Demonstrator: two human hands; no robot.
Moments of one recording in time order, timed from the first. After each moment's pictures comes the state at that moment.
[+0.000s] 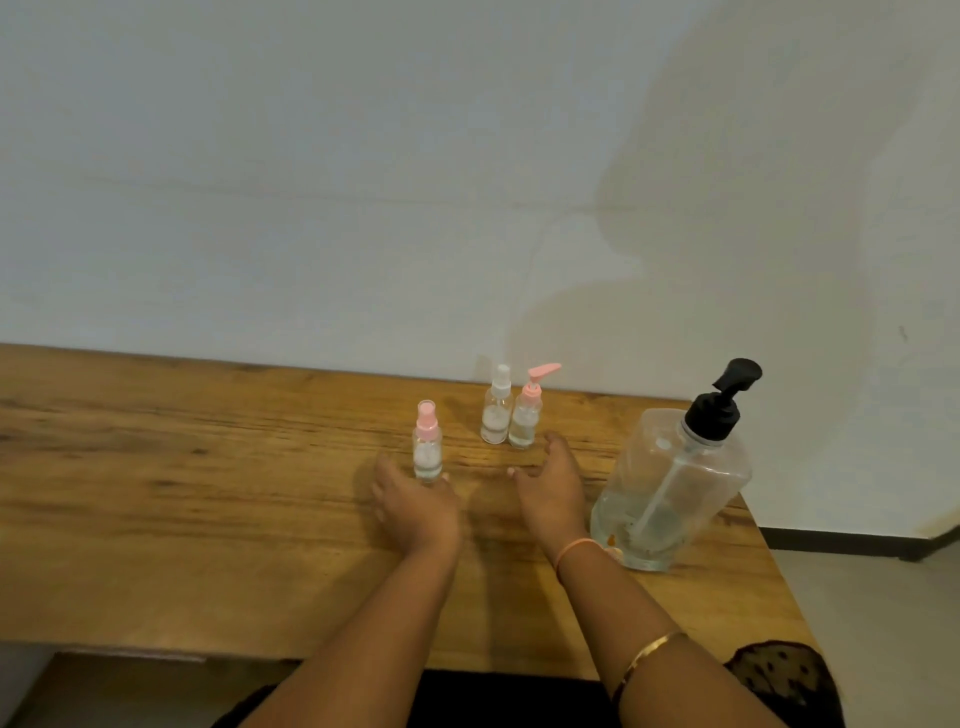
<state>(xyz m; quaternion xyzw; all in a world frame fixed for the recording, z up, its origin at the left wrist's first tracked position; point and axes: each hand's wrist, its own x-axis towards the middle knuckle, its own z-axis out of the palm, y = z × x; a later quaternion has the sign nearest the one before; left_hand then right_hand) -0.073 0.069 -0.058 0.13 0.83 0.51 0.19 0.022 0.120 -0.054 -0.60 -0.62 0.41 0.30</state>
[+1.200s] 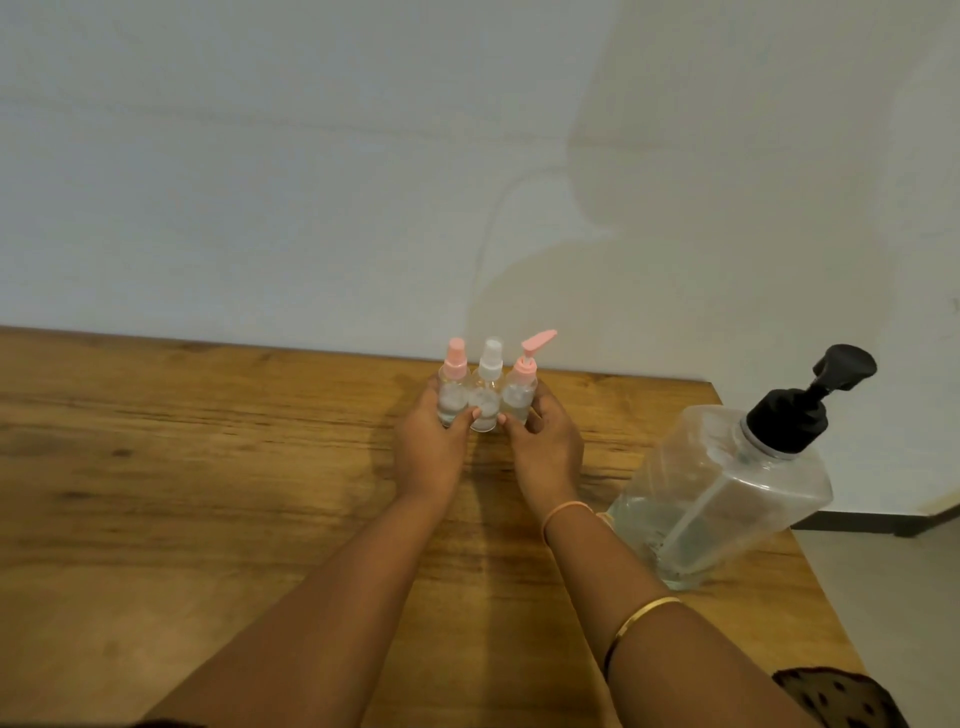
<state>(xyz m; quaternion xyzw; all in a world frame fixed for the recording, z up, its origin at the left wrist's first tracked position) -0.100 0.145 -0.095 0.39 0.72 0.54 0.19 -0.002 0.178 -0.087 -0.54 -0.59 0.42 0.43</state>
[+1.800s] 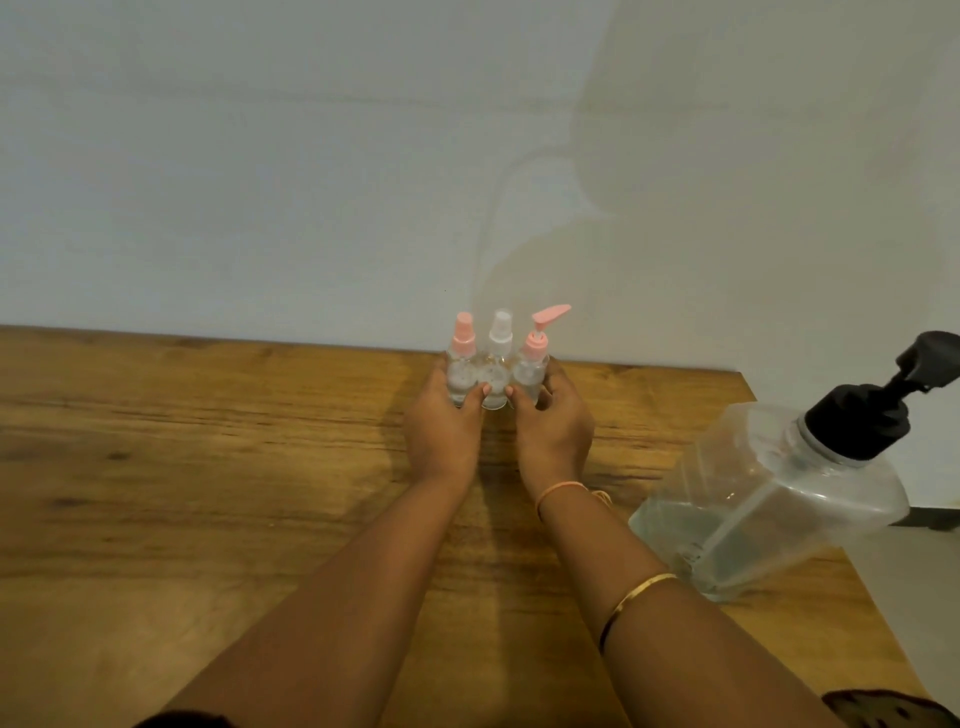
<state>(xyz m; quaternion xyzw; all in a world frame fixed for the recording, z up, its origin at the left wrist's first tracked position) -0.103 0.164 -0.096 0.38 0.74 0.54 0.14 -0.023 0.196 -0.097 -0.57 -0.58 0.34 0.48</state>
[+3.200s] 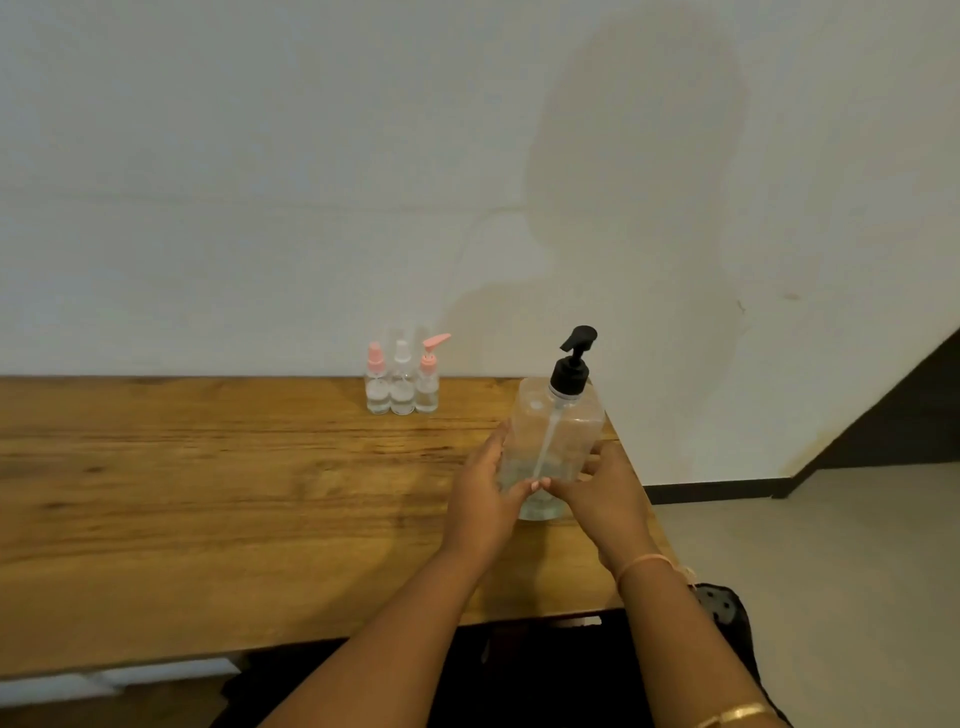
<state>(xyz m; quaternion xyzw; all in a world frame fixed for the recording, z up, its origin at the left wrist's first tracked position) 0.039 0.070 -0.044 0.50 0.62 0.49 0.36 0.157 0.085 0.002 -0.66 -0.56 0.38 0.33</state>
